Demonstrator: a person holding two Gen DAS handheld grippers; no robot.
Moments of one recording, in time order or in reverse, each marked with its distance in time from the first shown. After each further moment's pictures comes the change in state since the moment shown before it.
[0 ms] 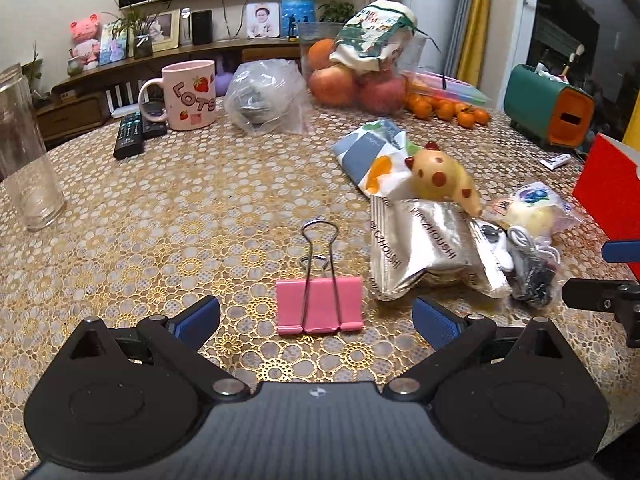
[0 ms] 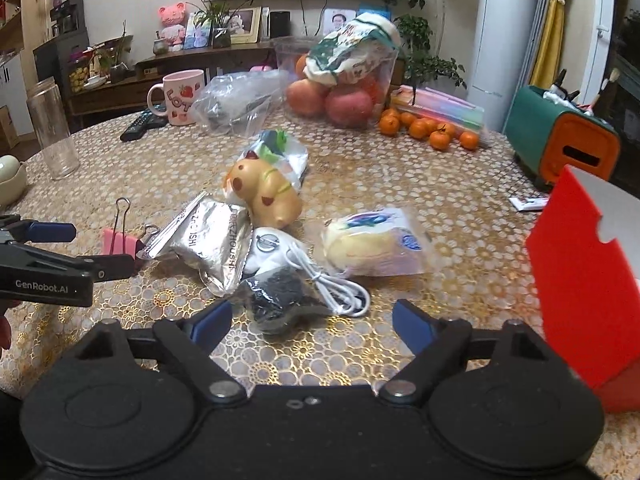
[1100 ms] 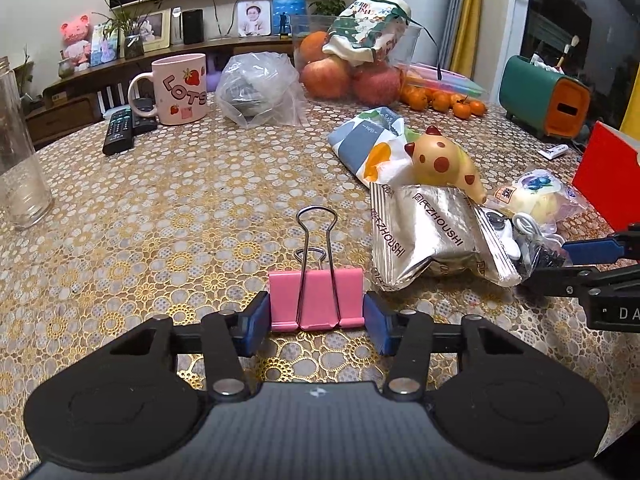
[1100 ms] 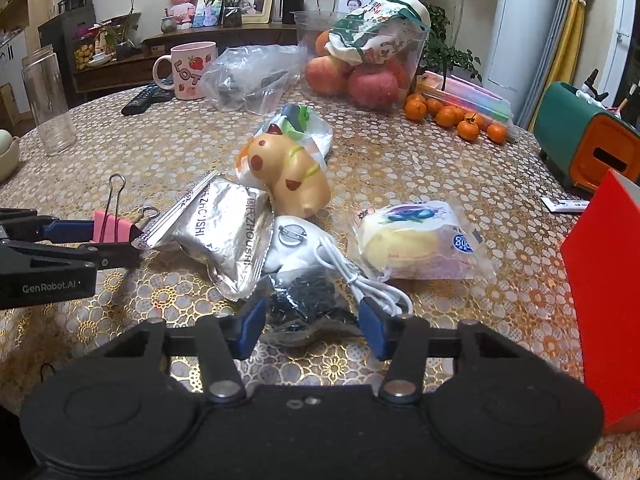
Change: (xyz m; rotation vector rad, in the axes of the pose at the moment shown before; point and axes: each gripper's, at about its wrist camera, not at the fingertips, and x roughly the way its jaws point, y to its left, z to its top) left arm 0.010 0.002 -0.006 0.016 0.004 -0.017; right arm 0.031 0.020 0.004 -0.043 0.041 0.000
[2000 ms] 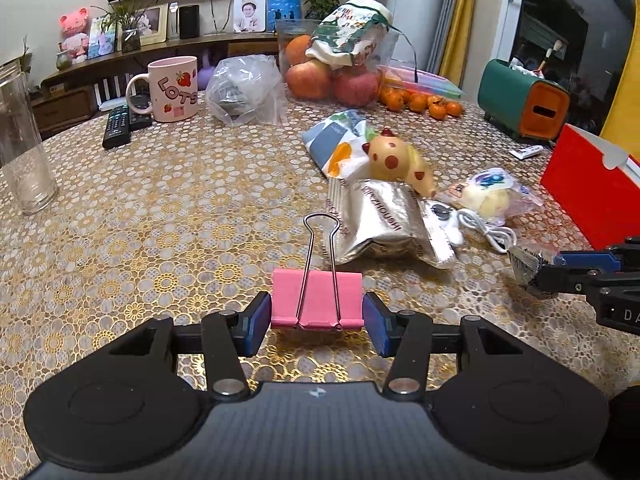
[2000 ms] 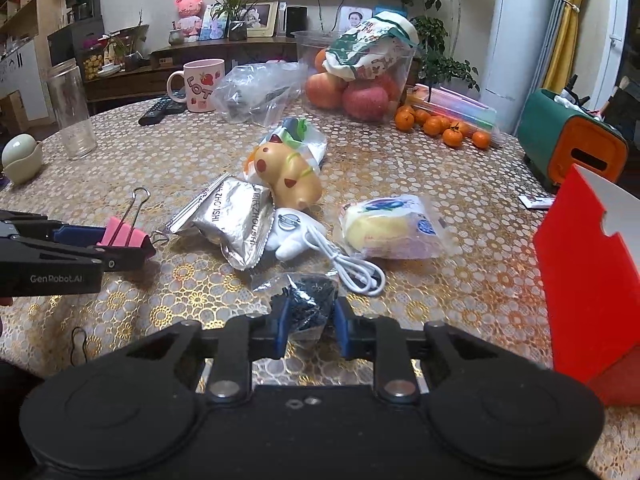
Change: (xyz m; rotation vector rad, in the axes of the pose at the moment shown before) left arm -0.040 -0.024 -0.007 -0.017 0.014 -0.029; right arm -0.053 -0.013 -0.020 0.000 -0.038 0.018
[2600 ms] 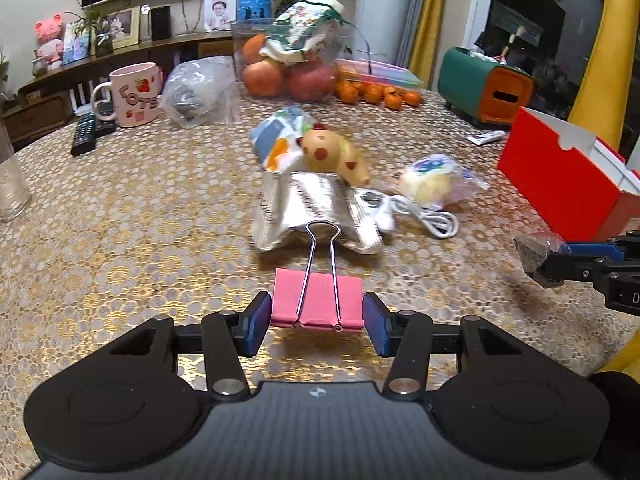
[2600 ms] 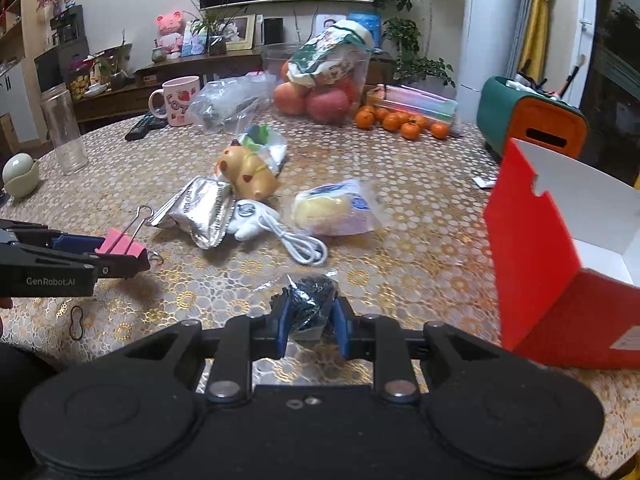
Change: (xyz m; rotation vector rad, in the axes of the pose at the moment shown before) left arm -0.014 -0.044 -0.004 0.046 0.021 -0.062; right arm -0.043 -0.043 -0.025 0.070 -0.028 -0.022
